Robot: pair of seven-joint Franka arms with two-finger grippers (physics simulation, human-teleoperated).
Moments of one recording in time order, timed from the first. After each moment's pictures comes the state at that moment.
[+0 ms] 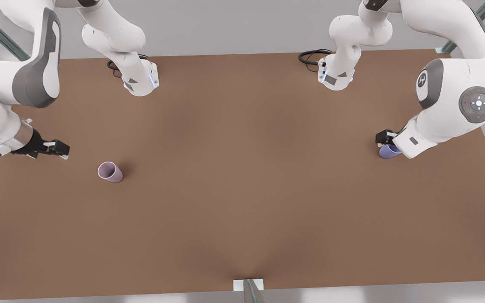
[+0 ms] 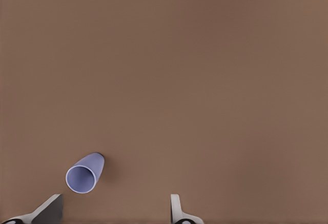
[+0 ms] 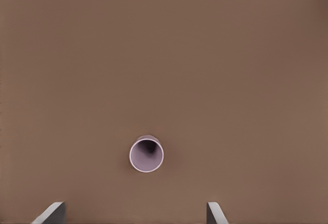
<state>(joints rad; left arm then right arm) -0.21 0.23 0.11 -1.37 0.03 1.43 0.09 -0.09 0.10 0.03 -1.54 -0.08 1.61 -0.03</state>
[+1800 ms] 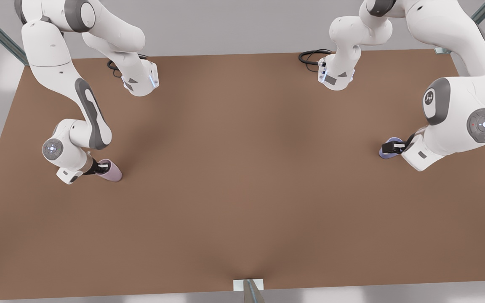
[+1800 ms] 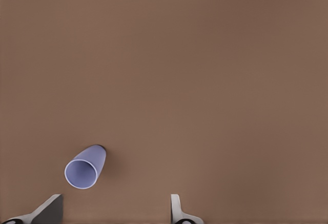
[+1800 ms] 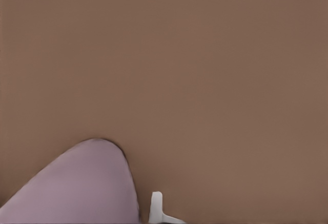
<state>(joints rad) -0.11 0.27 0.08 -1.41 0.02 1.46 0.04 -0.15 0.31 -0.04 -2.26 -0.04 2.51 -0.27</state>
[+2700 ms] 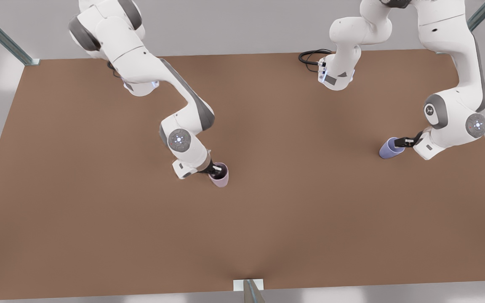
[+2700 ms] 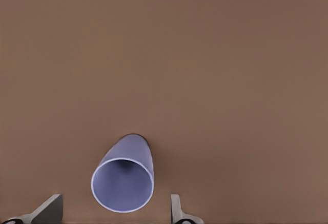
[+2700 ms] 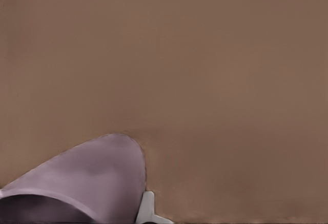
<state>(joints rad) -0.01 0.15 0.30 -2.11 0.02 2.03 0.34 0.55 0.56 0.10 -1.57 0.14 2.22 0.88</state>
